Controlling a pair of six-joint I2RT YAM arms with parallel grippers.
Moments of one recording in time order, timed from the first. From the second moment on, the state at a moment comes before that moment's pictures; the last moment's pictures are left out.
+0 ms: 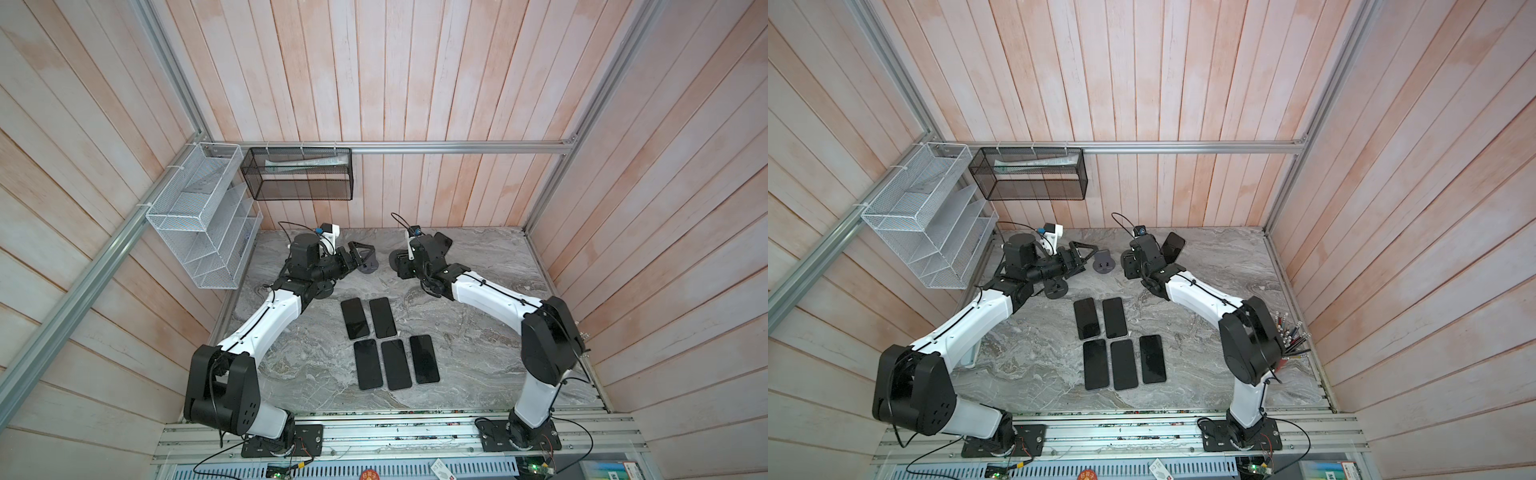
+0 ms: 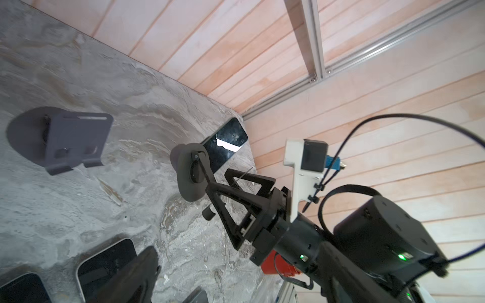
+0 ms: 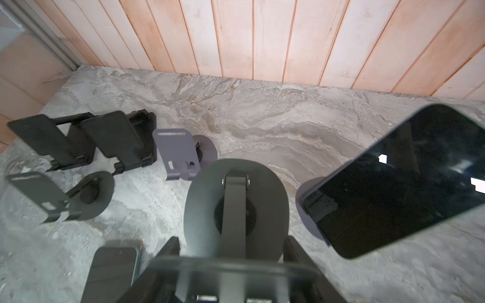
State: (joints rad) left arm -0.23 1.47 1.08 0.07 0.64 -0.81; right arm 0.65 1.90 1.47 -0.17 0.20 0.30
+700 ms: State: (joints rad) left arm -0.20 1.44 1.08 0.10 0.65 -0.86; right arm 0.57 2.44 2.09 -0.35 0.15 0.30
